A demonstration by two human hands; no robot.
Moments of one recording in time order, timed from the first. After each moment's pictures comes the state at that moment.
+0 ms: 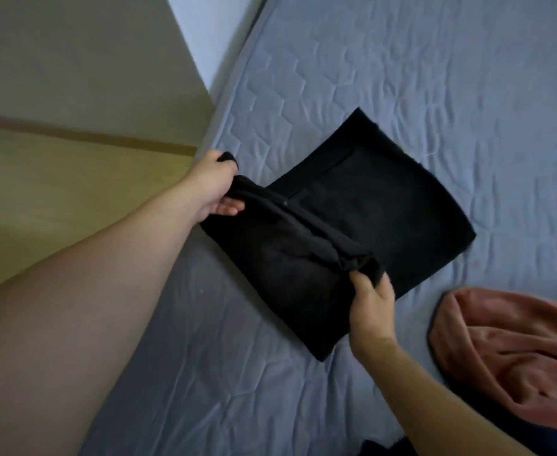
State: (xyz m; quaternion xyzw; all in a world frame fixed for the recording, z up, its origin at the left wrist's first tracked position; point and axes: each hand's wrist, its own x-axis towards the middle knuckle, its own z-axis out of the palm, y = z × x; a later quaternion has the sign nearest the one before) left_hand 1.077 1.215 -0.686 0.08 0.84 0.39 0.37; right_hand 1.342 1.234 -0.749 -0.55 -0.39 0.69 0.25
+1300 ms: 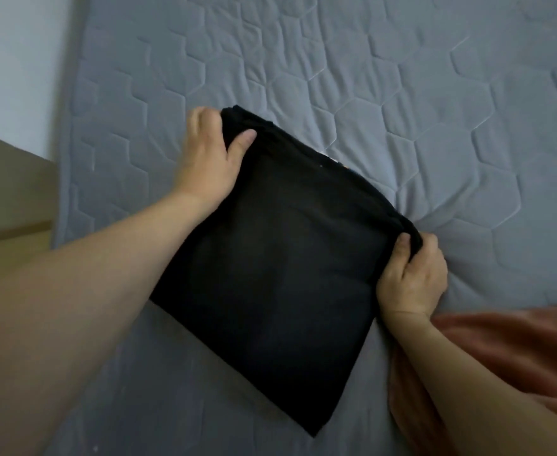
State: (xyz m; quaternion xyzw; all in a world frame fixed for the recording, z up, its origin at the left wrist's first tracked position) left_hand 1.124 1.479 -0.797 0.54 0.82 0.20 0.08; right_hand 1.409 1.445 -0.893 -0.69 -0.61 0.22 0.33
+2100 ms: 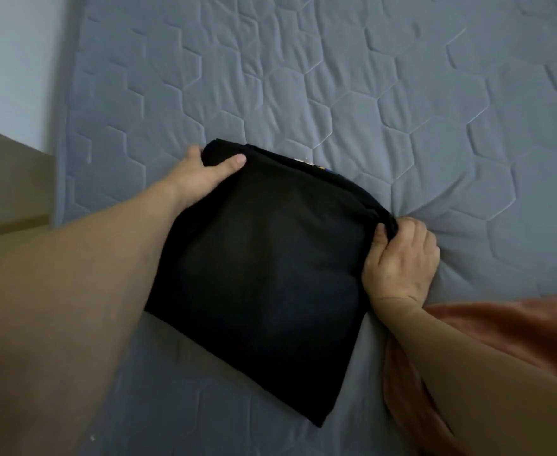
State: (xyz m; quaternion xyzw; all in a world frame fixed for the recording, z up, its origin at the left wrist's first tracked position) left_hand 1.091 1.460 -0.813 0.30 0.88 0.13 0.35; right_hand 1.404 1.447 -0.892 -0.67 -0.69 0.14 0.23
